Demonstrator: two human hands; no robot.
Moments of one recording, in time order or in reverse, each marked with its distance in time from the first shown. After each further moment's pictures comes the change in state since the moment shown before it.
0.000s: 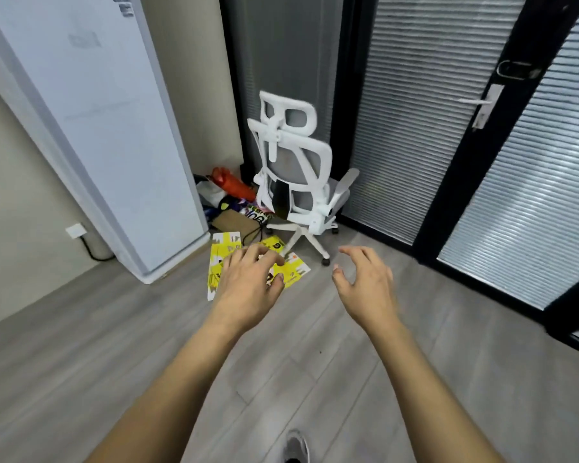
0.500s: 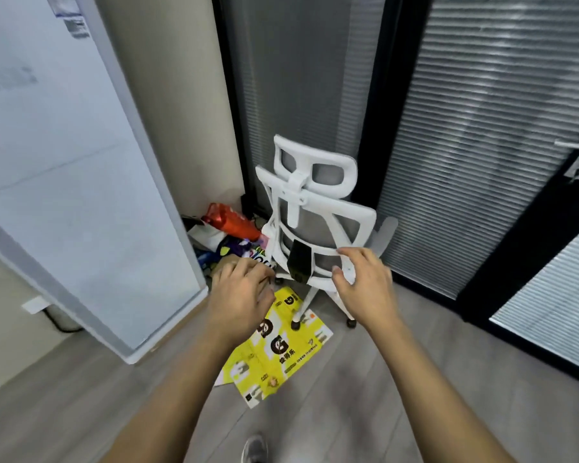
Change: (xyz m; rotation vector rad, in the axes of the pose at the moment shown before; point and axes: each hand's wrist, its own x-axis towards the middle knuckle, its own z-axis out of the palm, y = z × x) left_hand 0.399 -0.250 0.074 0.013 -0.029 -0.018; right_hand 0.428 -0.007 0.233 -0.019 -0.026 0.020
